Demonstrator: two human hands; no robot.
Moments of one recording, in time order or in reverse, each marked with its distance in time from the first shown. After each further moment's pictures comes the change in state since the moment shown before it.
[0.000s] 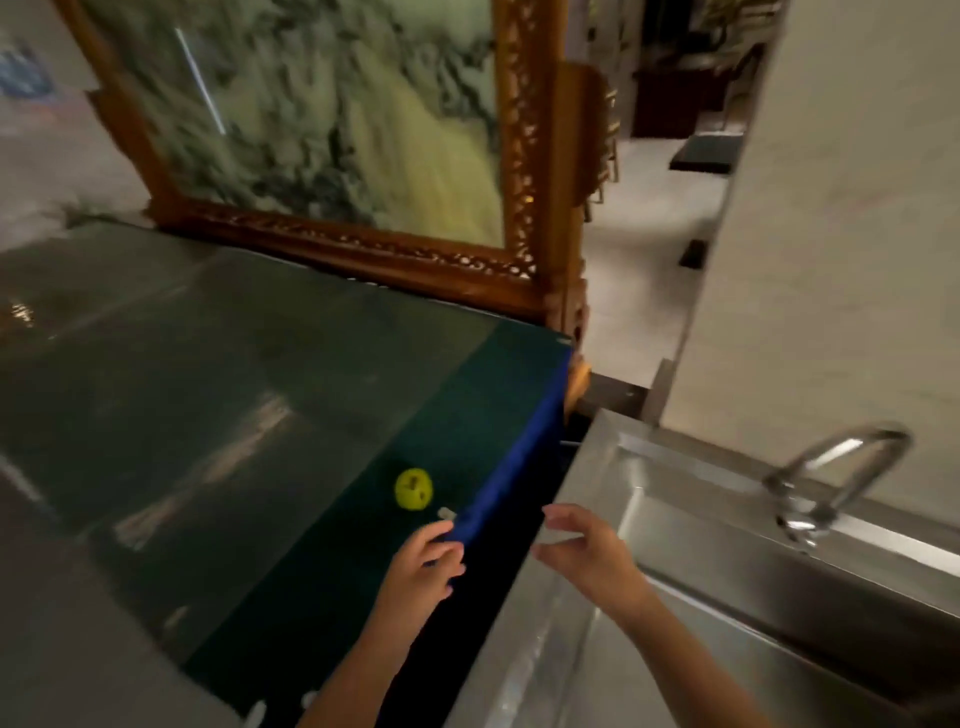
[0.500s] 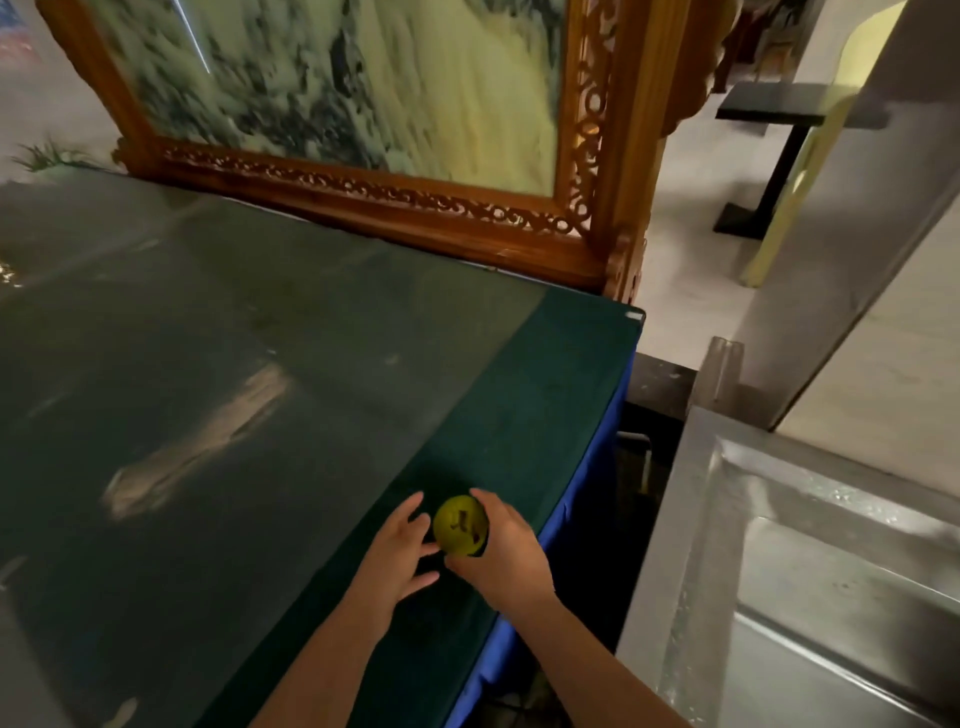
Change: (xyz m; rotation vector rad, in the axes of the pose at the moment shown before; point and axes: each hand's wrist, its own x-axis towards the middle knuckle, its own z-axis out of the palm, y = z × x) left_hand 0.161 -0.016 -0.085 -0.084 0.074 -0.196; right_hand 0.156 -0.001 0.186 -0.278 -0.057 -0.085
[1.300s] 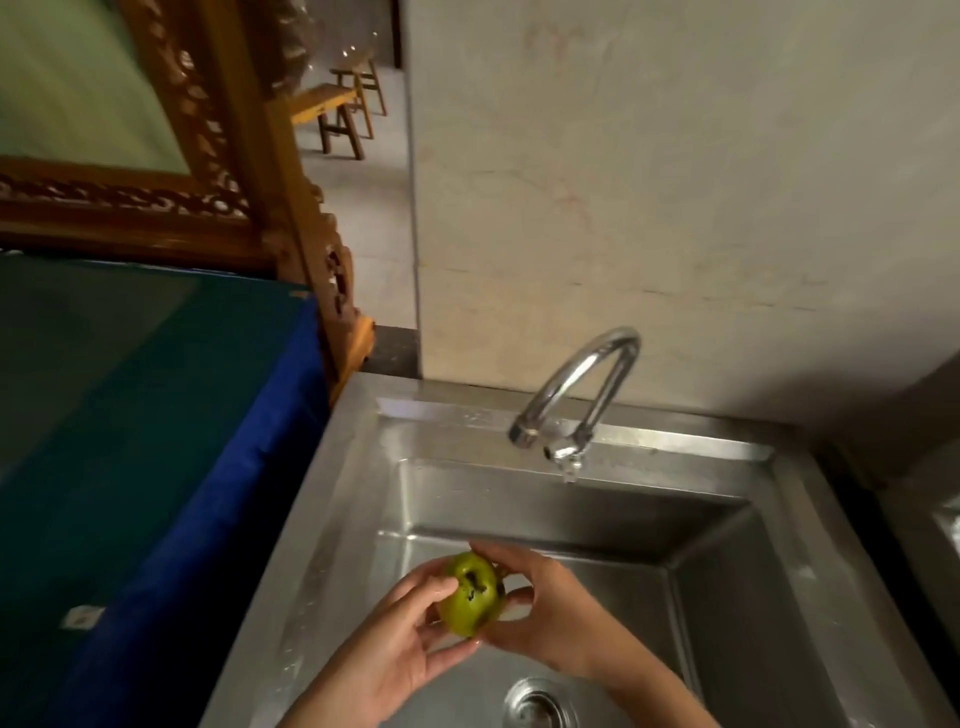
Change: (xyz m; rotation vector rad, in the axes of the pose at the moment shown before) left_hand -0.108 -0.083 0.292 -0.168 -0.812 -0.338; right_hand -0.204 0.203 -0.257 0.233 0.085 0.162
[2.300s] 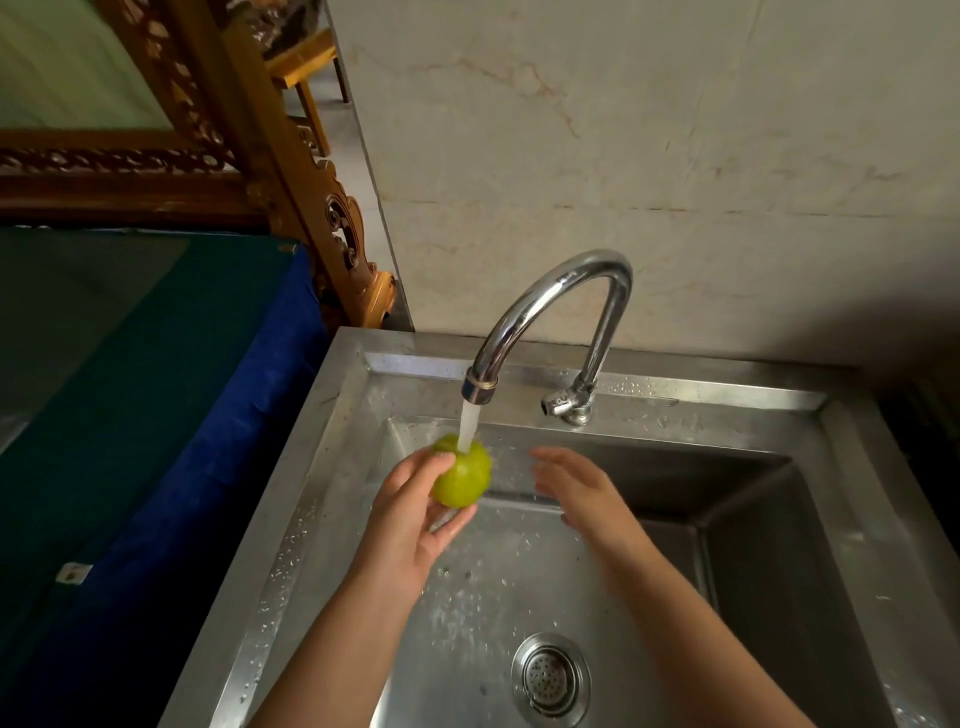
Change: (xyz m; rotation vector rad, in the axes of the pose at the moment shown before) left_hand 0.052 0.023 0.069 -0.132 0.414 0.245; right_hand 0.032 0.038 -0.058 0.444 0.239 0.291
